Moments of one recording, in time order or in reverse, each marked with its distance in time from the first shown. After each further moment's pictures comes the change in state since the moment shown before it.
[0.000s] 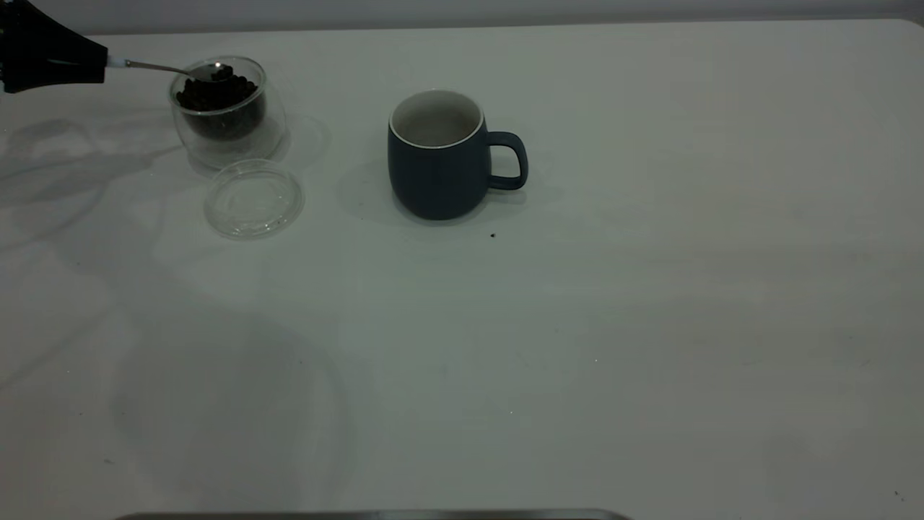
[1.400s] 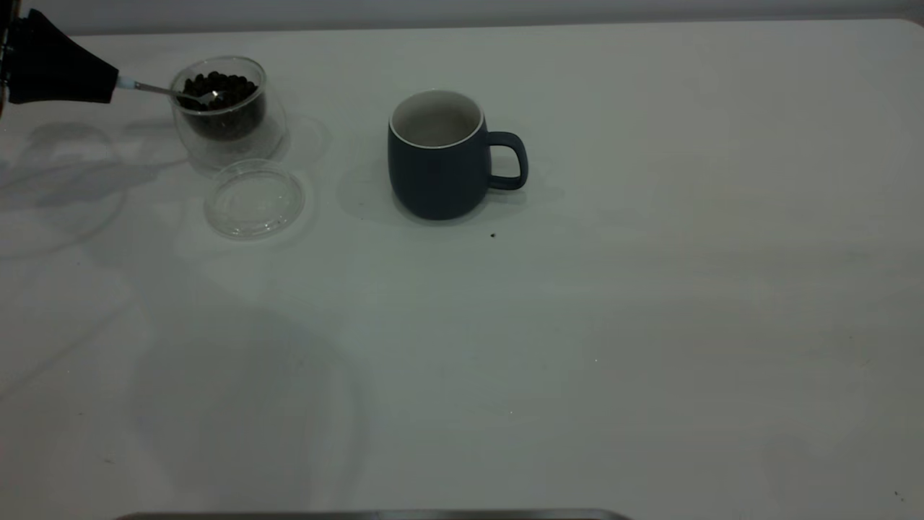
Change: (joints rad) left arm -0.032 -0.017 0.000 0.115 -0.001 0.127; right arm 0.000 0.000 0.000 0.000 0.000 0.000
